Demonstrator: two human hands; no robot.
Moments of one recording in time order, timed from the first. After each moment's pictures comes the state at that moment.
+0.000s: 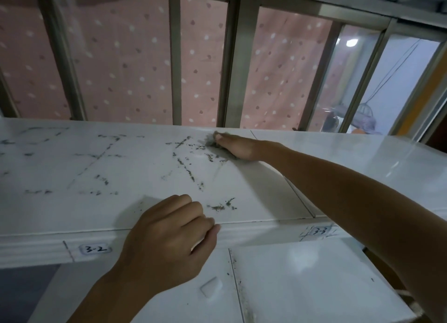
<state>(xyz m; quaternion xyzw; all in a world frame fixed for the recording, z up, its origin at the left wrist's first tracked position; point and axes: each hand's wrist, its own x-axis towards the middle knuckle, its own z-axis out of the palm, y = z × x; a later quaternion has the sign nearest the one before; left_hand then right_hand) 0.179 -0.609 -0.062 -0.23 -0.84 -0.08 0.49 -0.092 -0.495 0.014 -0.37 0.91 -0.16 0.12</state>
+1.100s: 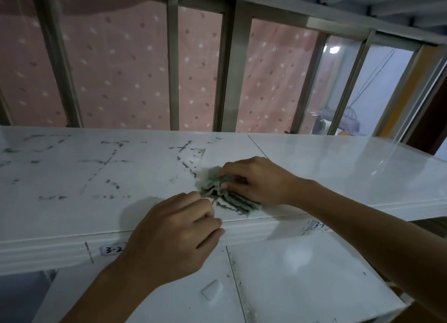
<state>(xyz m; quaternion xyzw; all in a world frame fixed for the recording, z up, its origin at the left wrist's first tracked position) 0.184 -0.630 -0.049 -0.29 -0.85 -0.06 0.44 0.028 -0.441 0.010 -0.56 0.81 -0.11 -0.16</state>
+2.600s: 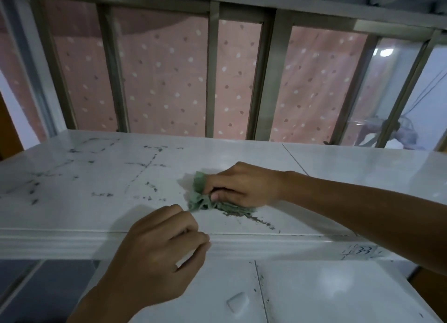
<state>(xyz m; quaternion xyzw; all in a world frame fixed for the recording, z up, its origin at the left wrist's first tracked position) 0.228 -0.668 -0.056 -0.20 -0.86 -0.10 0.45 0.018 -0.524 0.017 -0.74 0.66 -0.09 -0.09</state>
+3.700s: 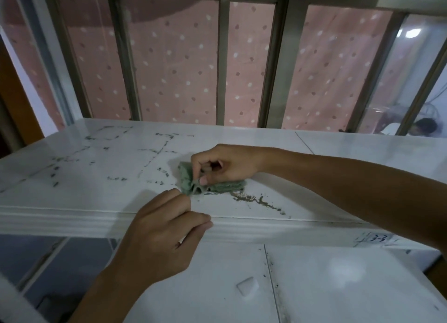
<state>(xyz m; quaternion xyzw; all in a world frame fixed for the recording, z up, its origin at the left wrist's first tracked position) 0.231 -0.676 -0.063 -0.17 -0.86 -0.10 0.48 0.029 -0.569 0.028 -0.68 0.69 -0.18 0.17</state>
